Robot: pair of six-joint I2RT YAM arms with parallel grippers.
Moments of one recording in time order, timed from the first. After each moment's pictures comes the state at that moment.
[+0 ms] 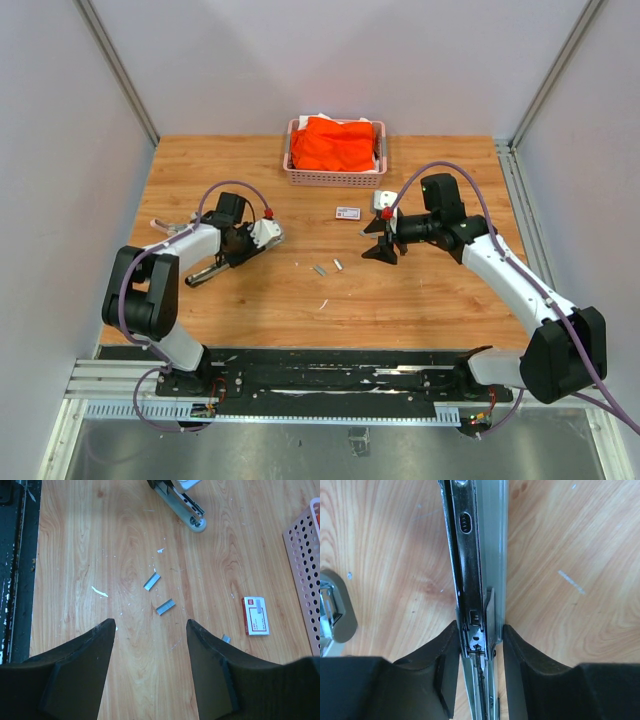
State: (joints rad) left arm -0.22 1.60 0.88 -0.43 0.06 0.84; right arm 0.38 1.29 1.01 -0.44 -0.92 -0.75
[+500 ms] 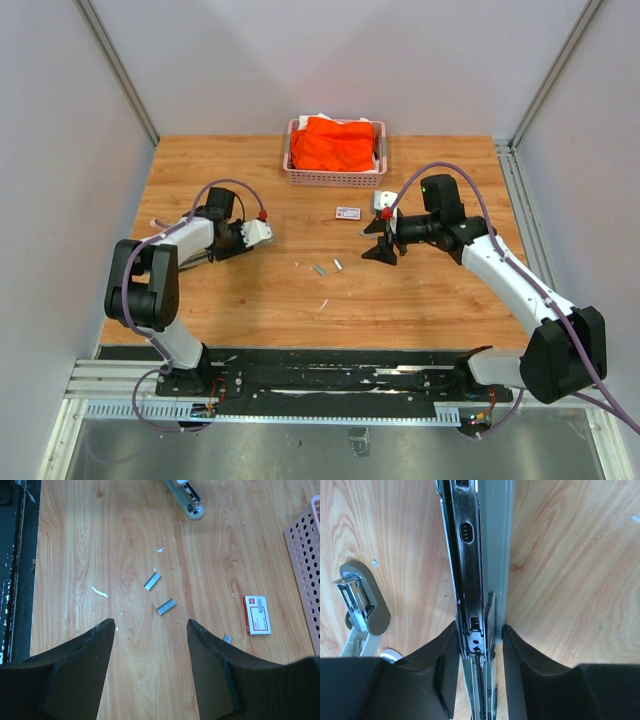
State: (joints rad) left arm -0.13 1.64 0.92 -0.45 0.02 1.09; right arm 0.38 1.29 1.00 -0.43 -0.91 -0.73
